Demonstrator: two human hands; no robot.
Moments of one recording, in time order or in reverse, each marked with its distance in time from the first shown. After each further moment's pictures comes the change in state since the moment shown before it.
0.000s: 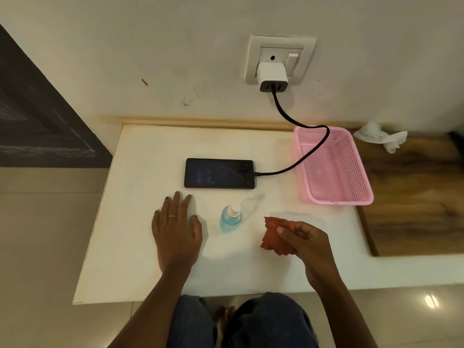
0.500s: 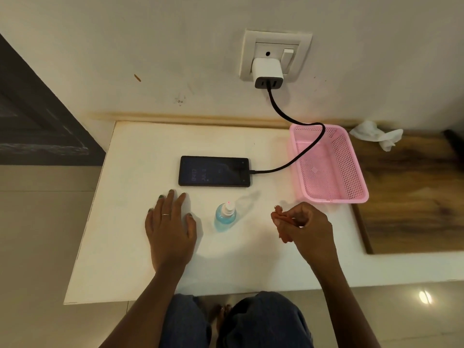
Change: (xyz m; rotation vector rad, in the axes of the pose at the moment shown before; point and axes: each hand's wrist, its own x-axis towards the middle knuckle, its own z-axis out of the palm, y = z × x) left_hand 0.001 0.001 0.000 -0.016 0.002 -0.008; right_hand 0.006 -0.028 -0.002 -0.339 0.071 -0.261
